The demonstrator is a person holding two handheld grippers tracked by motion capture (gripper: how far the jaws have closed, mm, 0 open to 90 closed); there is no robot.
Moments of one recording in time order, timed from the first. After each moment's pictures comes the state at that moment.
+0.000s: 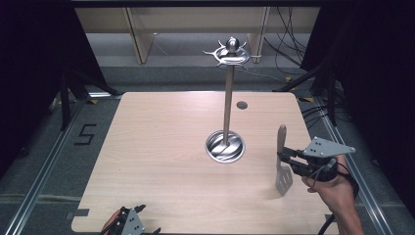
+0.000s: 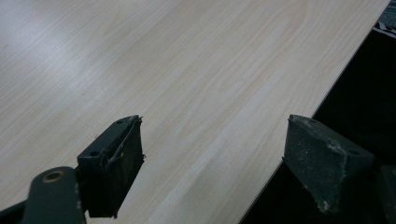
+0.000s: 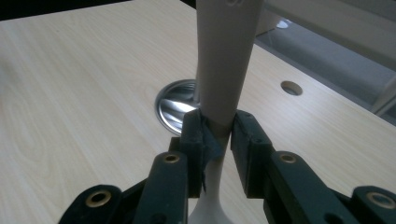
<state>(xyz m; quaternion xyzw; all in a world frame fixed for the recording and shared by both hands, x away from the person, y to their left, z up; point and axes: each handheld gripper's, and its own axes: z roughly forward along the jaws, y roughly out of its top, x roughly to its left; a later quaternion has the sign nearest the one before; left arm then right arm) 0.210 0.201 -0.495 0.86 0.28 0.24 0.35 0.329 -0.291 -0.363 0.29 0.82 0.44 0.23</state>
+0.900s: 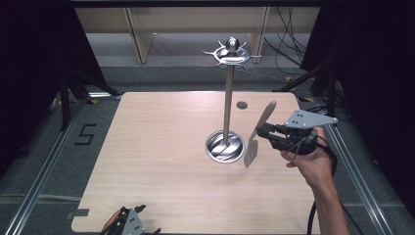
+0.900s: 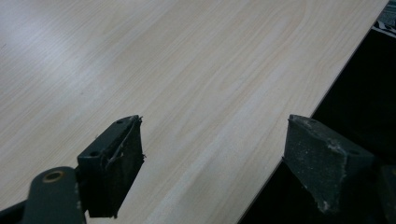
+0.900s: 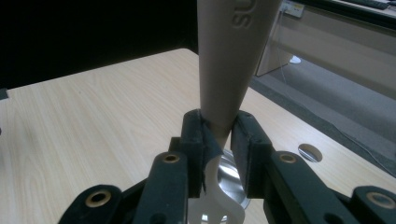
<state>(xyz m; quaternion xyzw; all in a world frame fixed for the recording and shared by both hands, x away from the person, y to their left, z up) 0.210 0.203 -0.494 0.87 0.27 0.23 0.34 0.370 -0.240 -0.317 0.26 0.79 0.50 0.23</state>
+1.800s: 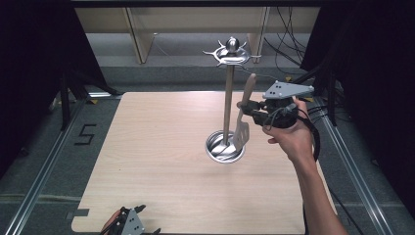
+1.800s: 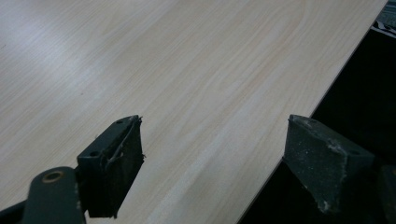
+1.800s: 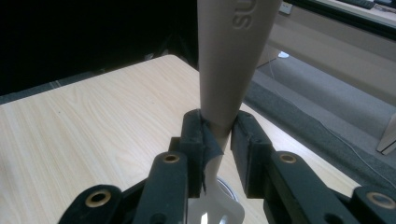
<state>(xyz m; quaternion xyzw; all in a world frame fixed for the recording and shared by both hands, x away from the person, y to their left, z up) 0.210 0.204 -0.493 0.88 0.26 0.23 0.33 0.404 -0.194 -0.273 0.28 0.80 0.47 0.24</state>
